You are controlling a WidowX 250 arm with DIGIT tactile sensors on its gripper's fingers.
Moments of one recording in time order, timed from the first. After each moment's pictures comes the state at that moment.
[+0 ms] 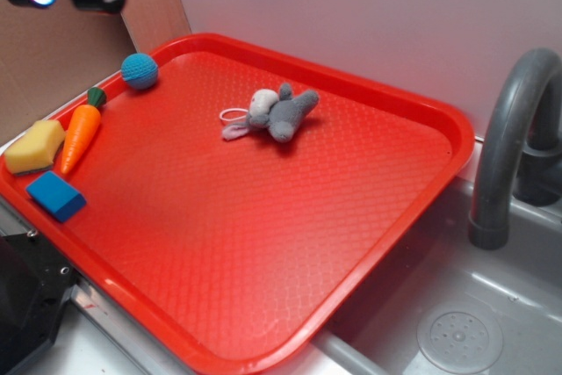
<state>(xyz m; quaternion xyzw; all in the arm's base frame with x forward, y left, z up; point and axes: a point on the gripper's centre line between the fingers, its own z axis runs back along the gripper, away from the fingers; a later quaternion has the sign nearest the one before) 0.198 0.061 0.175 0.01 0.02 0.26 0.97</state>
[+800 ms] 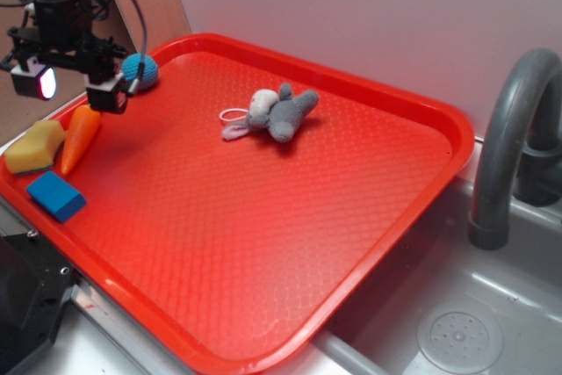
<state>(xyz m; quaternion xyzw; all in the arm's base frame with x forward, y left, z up) 0.168 0.145 0.068 0.13 0.07 0.36 0.92</state>
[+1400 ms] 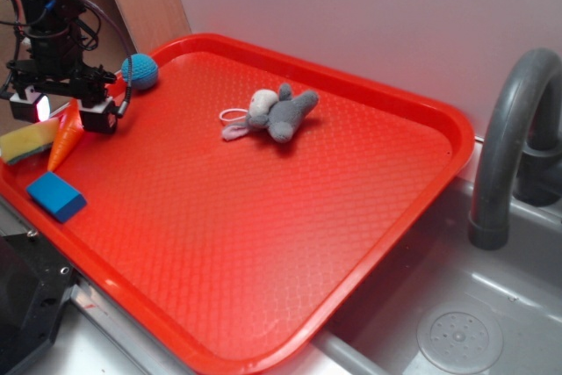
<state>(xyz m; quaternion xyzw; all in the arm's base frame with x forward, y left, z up) 0.169 0.172 0.029 0.11 0.05 0.35 0.93</state>
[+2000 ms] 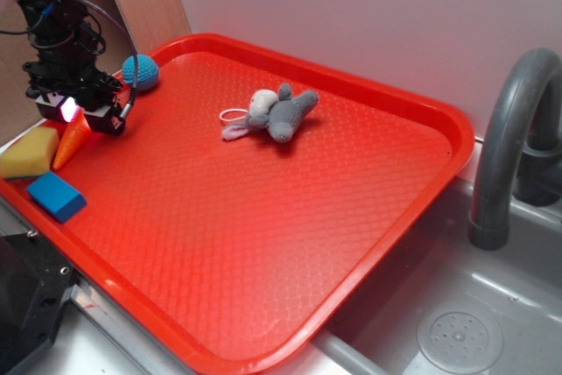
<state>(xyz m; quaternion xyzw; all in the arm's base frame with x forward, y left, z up) 0.182 0.155 0.025 0.11 0.00 0.25 0.96</state>
